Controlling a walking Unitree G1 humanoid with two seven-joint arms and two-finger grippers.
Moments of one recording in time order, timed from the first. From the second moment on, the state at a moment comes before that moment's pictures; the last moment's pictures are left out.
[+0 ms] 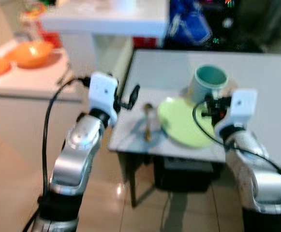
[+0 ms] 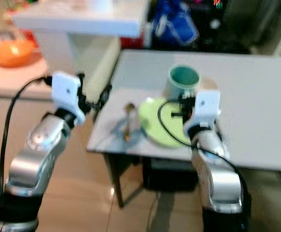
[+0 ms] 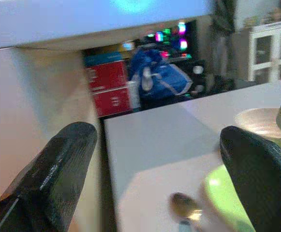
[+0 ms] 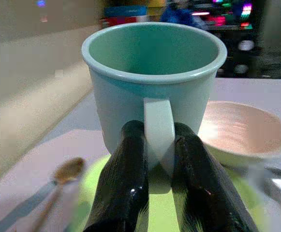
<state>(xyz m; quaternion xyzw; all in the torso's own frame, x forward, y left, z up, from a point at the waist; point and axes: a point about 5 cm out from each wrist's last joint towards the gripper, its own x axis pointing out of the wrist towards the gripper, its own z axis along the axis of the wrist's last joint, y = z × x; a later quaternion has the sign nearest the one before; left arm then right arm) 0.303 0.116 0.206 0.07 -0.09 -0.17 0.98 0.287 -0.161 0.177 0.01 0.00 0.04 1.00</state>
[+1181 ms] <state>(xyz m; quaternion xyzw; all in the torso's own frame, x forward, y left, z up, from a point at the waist) 0.274 0.105 0.185 0.11 -0.04 -0.26 0.96 0.313 -0.165 0.167 0.01 0.02 0.04 1.00</state>
